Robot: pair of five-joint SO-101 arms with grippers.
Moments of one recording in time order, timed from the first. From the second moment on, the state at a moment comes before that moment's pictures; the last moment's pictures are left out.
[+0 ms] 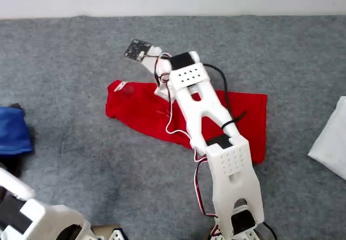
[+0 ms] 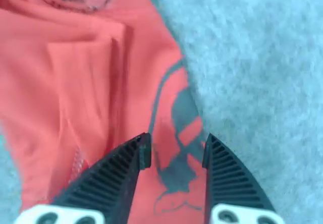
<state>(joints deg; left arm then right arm) -62.9 1.7 0.7 89.9 -22.5 -26.1 43.3 -41.1 79.0 37.9</state>
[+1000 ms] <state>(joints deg) -62.9 1.7 0.7 89.9 -22.5 -22.8 52.1 -54.9 86.6 37.6</state>
